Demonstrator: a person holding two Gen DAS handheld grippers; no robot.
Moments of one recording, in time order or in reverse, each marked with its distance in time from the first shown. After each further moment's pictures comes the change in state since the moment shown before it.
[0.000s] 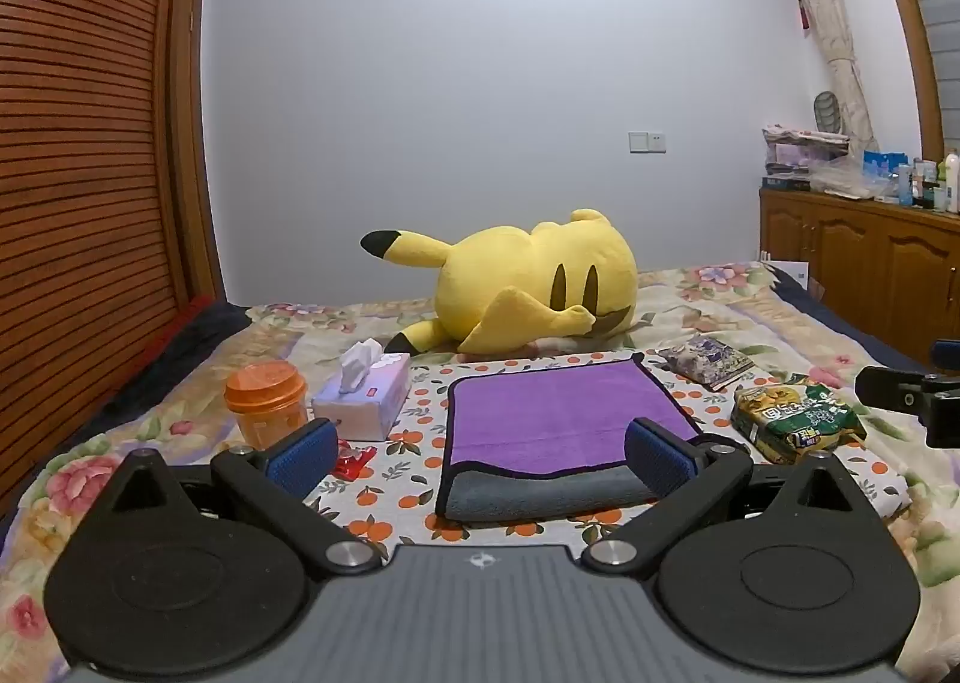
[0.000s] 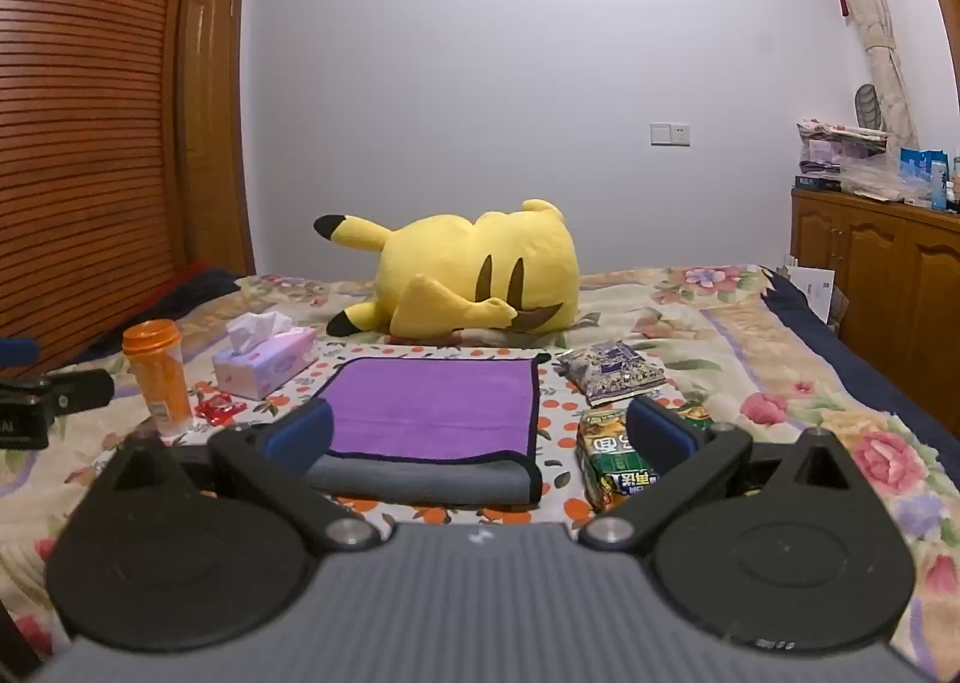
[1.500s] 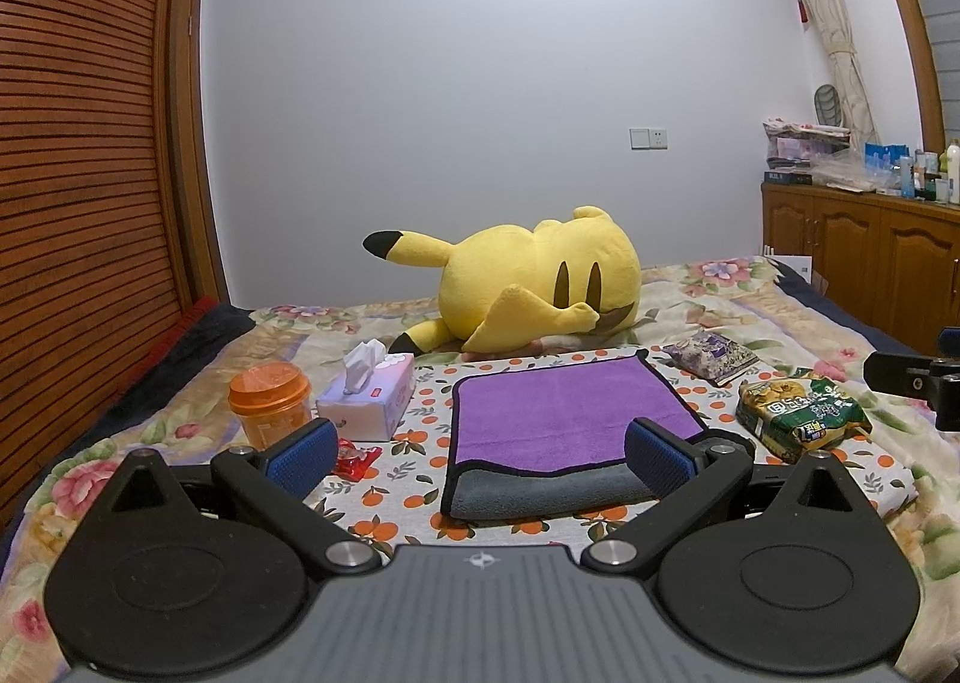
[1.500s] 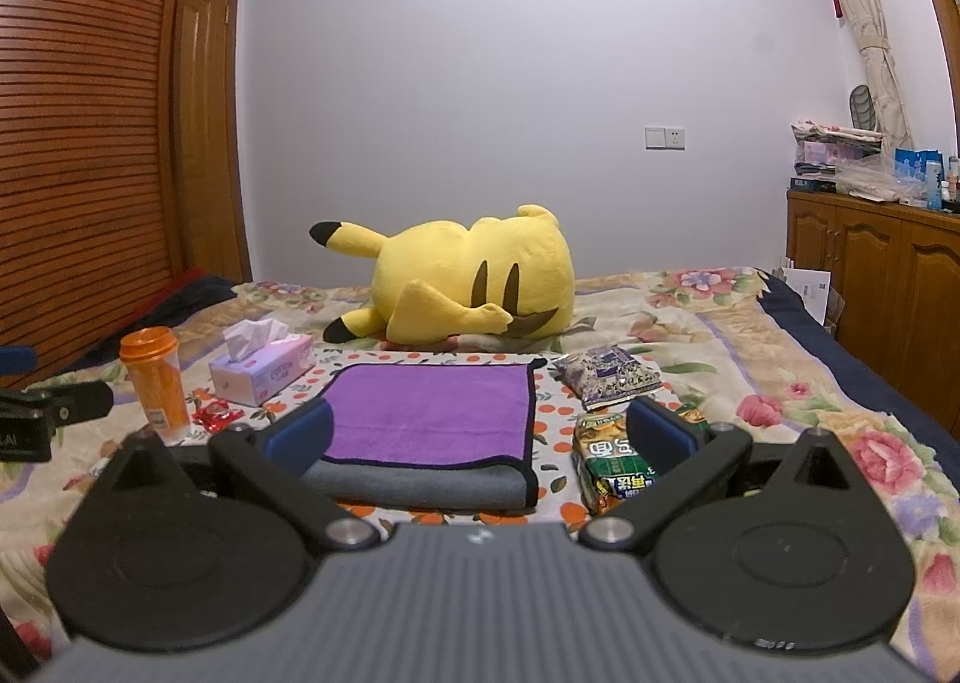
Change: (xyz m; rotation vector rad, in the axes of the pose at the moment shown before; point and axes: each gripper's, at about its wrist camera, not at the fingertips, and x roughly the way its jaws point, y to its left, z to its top) left arm 0.000 0.000 0.000 0.011 -0.002 0.004; right arm -0.001 -0.003 0.001 0.003 -0.007 0.000
